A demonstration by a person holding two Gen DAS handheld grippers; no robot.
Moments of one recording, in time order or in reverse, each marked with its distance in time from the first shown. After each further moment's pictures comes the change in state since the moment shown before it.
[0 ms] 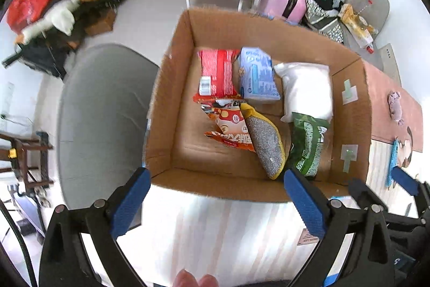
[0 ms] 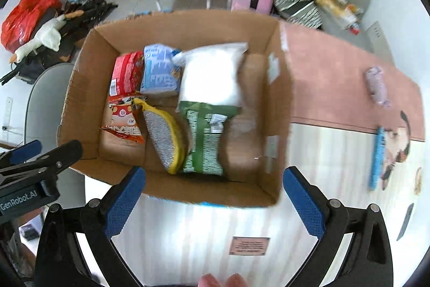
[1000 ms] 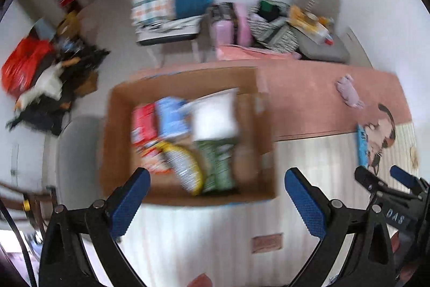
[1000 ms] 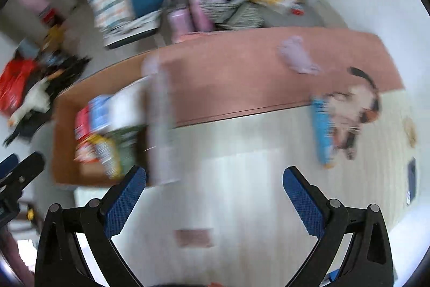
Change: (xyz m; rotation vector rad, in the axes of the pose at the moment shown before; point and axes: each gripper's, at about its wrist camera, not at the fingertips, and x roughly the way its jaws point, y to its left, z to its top) left arm -0.052 -0.193 0.006 0.246 -0.167 0.006; right arm -0.064 -0.246 -0.052 0.335 -0.072 -0.009
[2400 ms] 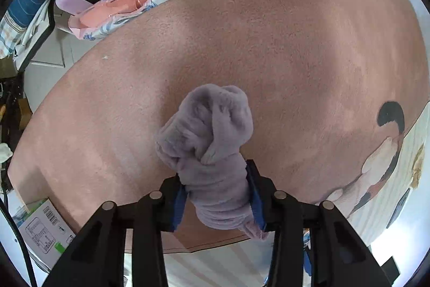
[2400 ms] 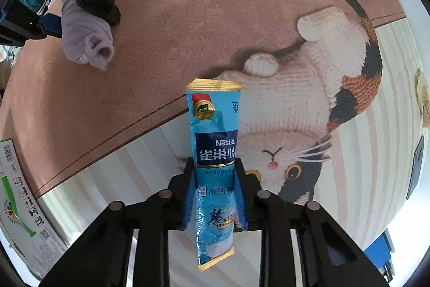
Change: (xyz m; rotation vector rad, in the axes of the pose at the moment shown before) left arm 0.297 -0.366 0.166 0.305 0.542 -0.088; right arm 0.254 -0.230 0.101 0.251 0.360 -0.115
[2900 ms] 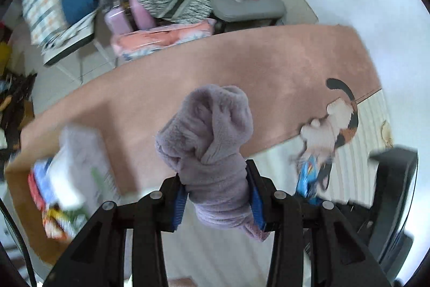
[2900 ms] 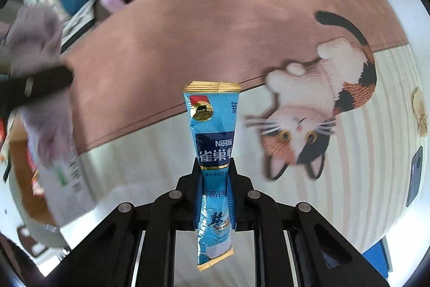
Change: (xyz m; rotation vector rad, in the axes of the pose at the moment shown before) left arm -0.139 0.099 -0.208 -0.069 -0.366 -0.097; right arm -0.111 0.056 -0.095 -0.181 -0.114 0.137
